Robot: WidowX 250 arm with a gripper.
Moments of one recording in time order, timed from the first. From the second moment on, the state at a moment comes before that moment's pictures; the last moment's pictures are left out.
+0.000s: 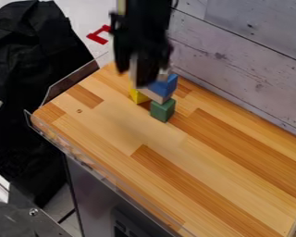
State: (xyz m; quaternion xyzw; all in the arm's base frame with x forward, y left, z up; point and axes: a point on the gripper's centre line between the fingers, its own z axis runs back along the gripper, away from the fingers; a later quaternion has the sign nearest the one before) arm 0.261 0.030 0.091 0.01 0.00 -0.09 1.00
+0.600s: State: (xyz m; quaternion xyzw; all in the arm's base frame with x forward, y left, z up) arm 0.214 -0.013 0.037 -0.03 0.09 -0.15 0.99
